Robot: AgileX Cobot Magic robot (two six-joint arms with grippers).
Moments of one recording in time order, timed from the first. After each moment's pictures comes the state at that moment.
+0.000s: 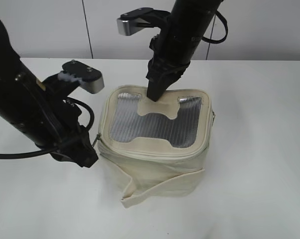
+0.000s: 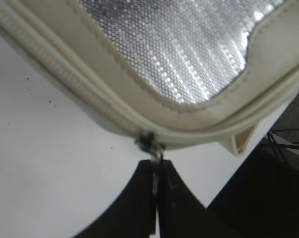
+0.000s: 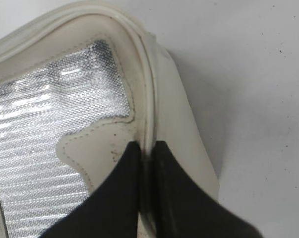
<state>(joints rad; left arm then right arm) -0.60 1.55 -0.93 -0.40 0.78 0.48 0.57 2.11 -1.85 0.35 1.19 -0.64</state>
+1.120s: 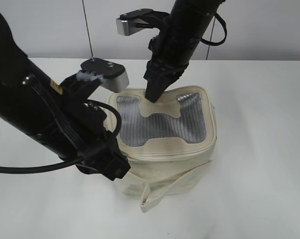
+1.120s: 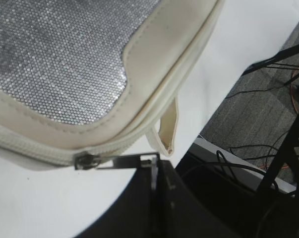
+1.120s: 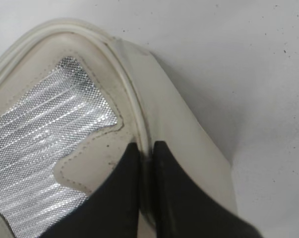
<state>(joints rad) -0.76 1.49 -0.93 -0.53 0.75 0.43 0.57 2.11 -1.84 0.37 1.18 -0.62</state>
